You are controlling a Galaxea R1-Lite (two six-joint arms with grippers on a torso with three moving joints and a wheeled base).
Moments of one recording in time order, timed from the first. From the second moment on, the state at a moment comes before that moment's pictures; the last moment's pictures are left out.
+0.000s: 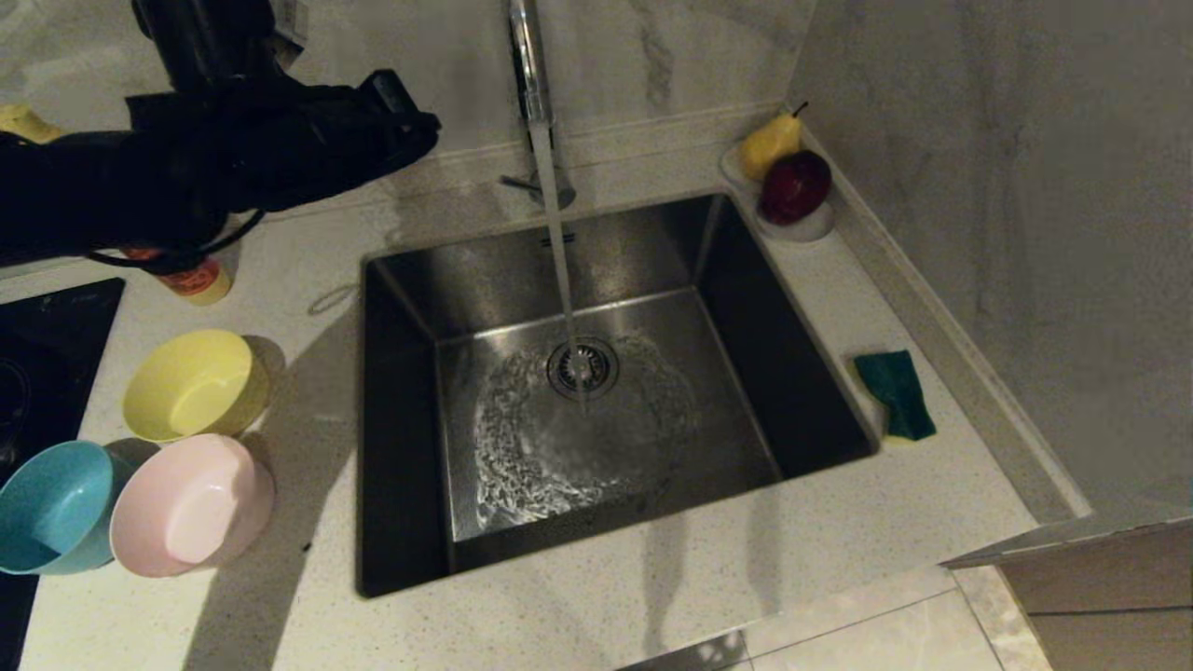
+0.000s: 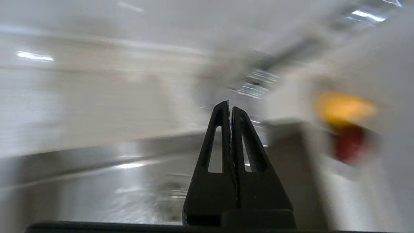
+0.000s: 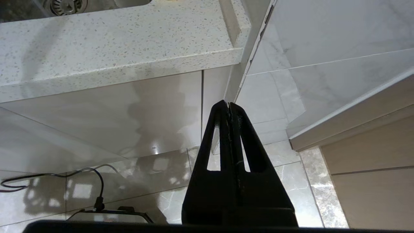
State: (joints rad) left arm -0.18 1.93 -1.82 -0.21 -0.12 -0.45; right arm 0.01 0.00 0.00 0.00 0.00 -0.01
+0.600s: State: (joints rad) left arm -0.19 1.37 -1.31 -0.16 0.16 -0.17; right arm 0.01 0.00 0.00 0.00 0.00 -0.01
